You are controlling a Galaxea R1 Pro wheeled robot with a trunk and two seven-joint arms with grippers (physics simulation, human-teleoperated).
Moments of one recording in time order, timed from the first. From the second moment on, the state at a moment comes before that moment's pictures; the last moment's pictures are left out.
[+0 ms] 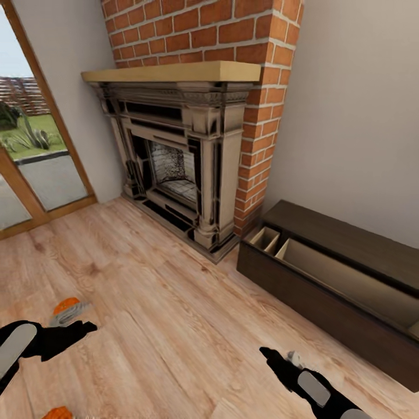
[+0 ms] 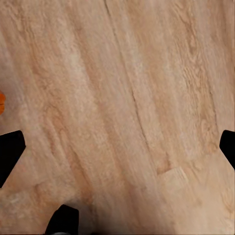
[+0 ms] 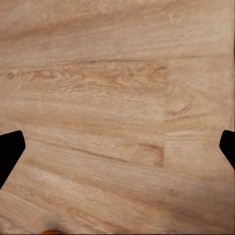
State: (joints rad) left arm -0.35 0.50 -0.02 -1.23 1.22 0.89 0.50; right arm -0.53 -0.10 0.34 -0.33 -1.21 0.18 0.09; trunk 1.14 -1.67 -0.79
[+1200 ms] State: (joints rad) left arm -0.39 0.53 0.07 -1.14 0.97 0.88 0.48; right arm -0.53 -0.08 0.35 -0.34 -1.12 0.11 0.12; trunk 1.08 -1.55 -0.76
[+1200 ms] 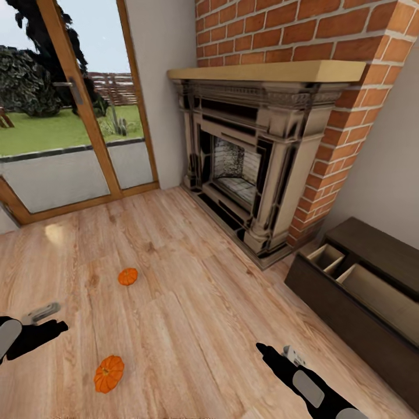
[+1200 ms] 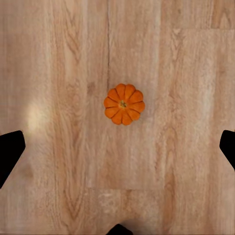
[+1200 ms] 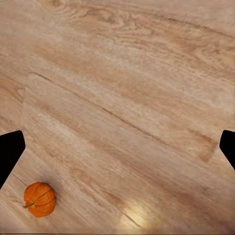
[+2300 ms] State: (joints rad) left arm -0.38 0.54 0.06 -1.14 0.94 0.88 0.48; right arm -0.53 -0.08 0.44 -0.34 -1.06 0.03 0.11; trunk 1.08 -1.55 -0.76
